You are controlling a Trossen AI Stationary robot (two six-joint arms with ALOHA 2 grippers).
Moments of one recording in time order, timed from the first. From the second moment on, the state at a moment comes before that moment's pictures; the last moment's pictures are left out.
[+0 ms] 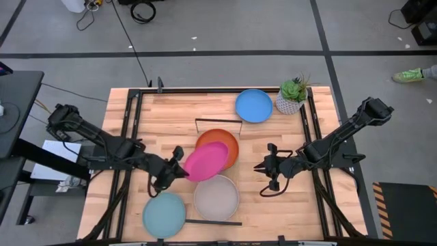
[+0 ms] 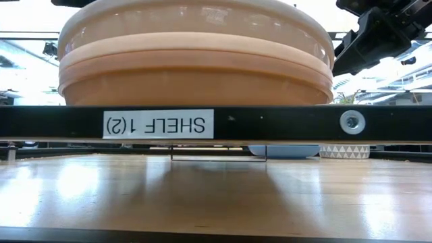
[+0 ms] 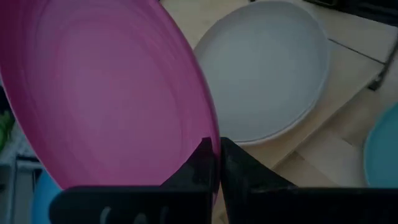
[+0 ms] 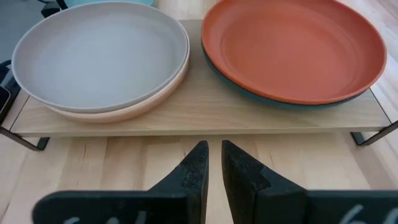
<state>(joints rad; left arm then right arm) -0.47 1.12 0.82 -0.32 -0.25 0.53 0.52 1.16 0.58 -0.12 0.45 0.39</state>
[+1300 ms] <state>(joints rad) -0.40 1.31 1.03 -0.61 -0.19 0.18 0.55 1.16 0.58 -0.11 0.45 0.42</state>
